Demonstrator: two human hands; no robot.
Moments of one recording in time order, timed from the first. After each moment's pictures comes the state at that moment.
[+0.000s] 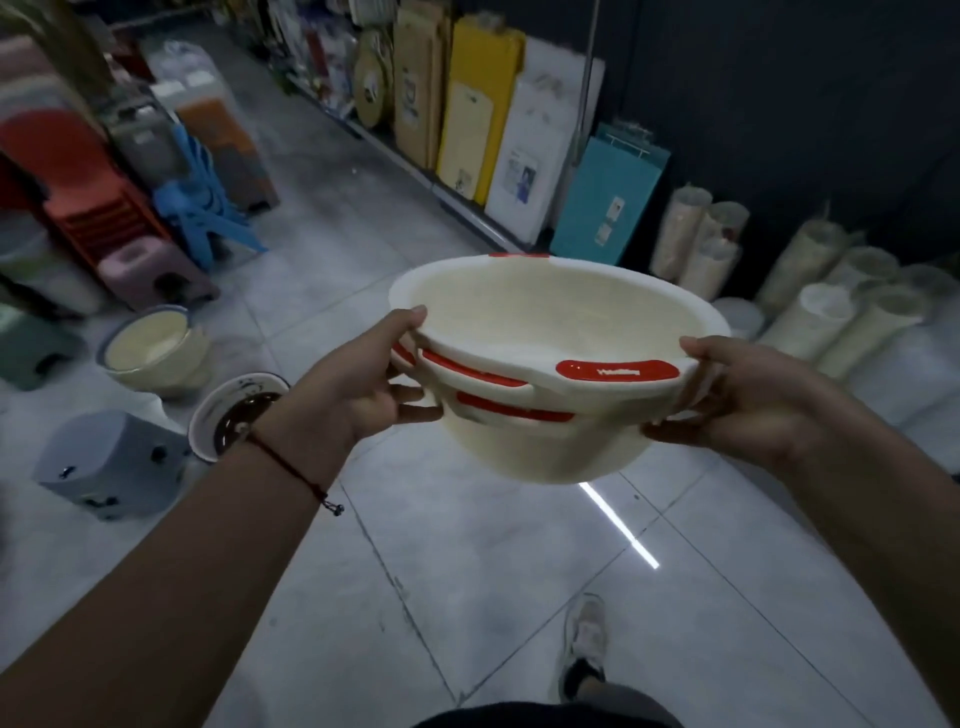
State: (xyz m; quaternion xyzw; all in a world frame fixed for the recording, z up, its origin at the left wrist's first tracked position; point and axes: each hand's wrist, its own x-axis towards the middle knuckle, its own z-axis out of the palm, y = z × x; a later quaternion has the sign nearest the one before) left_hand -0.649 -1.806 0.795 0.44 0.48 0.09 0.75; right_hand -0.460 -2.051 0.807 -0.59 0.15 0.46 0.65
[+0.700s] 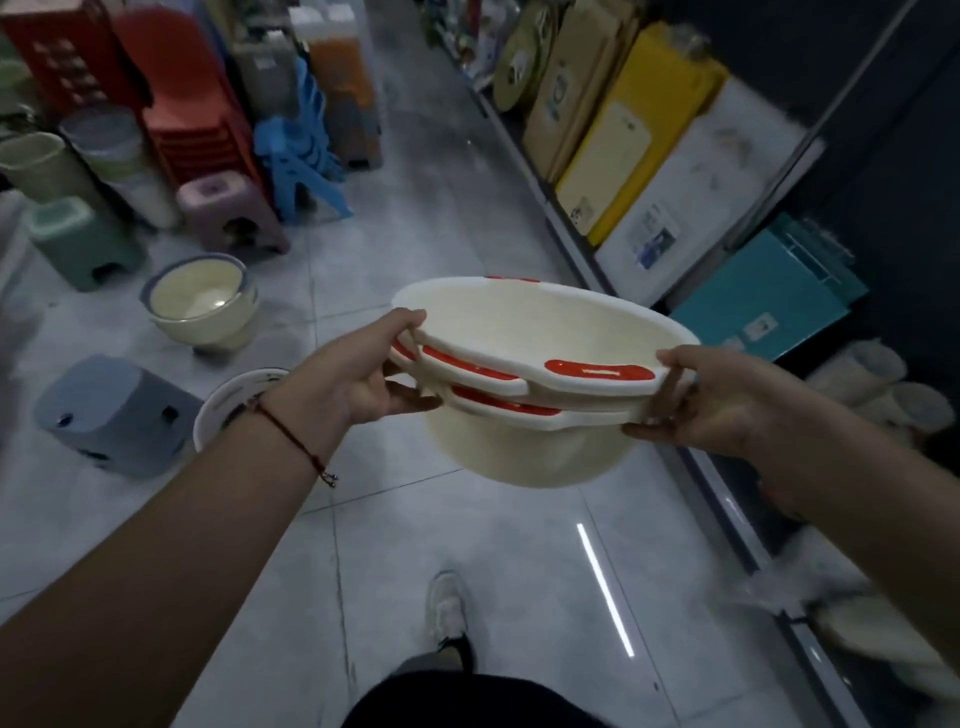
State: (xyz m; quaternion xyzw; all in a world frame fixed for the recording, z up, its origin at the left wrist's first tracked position) left_hand -0.512 -1.473 0.761 0.30 0.56 0.18 0.75; right_hand -0.263 -1.630 0.797 -0.67 0.09 0.54 0.50
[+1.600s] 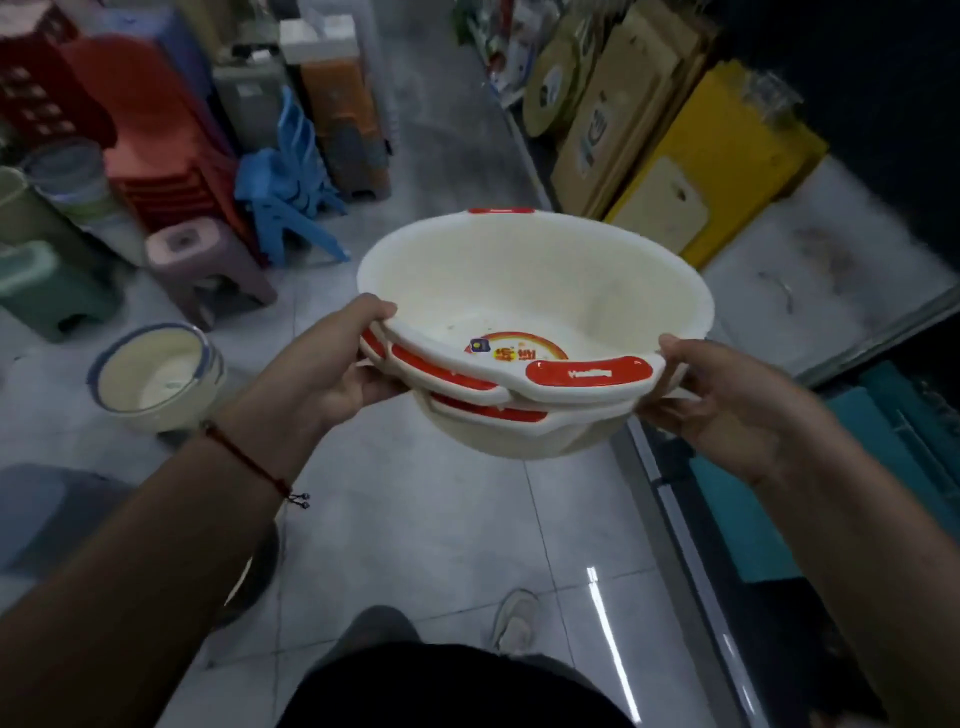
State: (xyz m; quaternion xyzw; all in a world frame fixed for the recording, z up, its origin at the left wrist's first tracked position) left_hand -0.238 -1.086 0.793 0.30 0.59 0.29 0.69; right_hand 0.023 -1.221 0.807 -0.64 -0.04 0.56 0.53
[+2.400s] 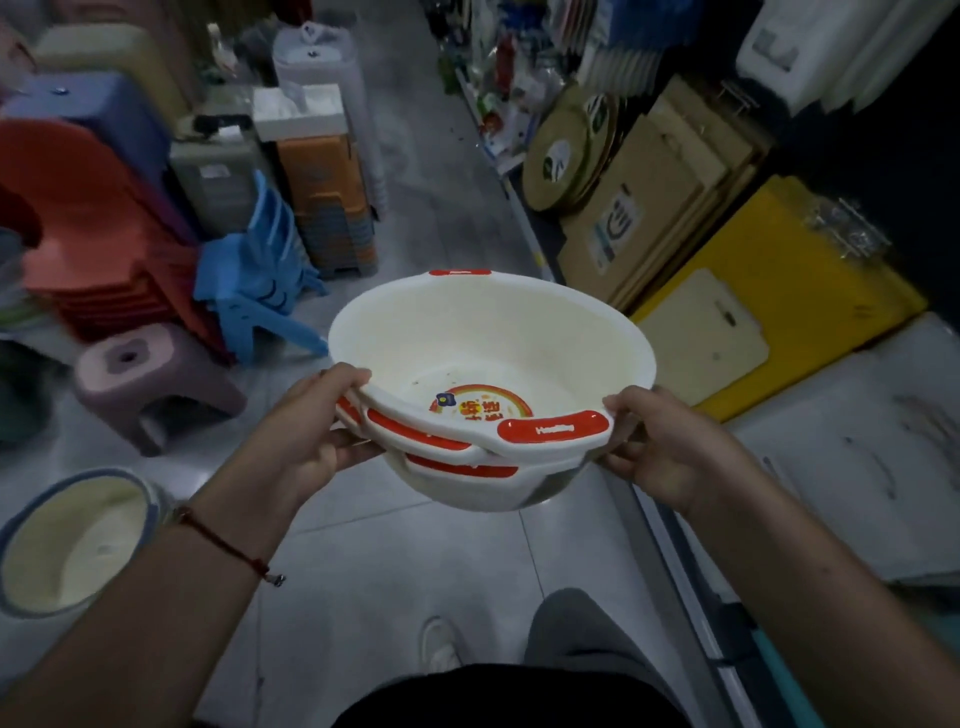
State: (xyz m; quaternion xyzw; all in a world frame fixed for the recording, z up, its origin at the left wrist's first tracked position) left_hand -0.219 -0.663 0.745 0.25 0.60 0.28 0.70; right_hand 0.044 -0.791 0.774 -0.66 -0.03 0.55 0.52
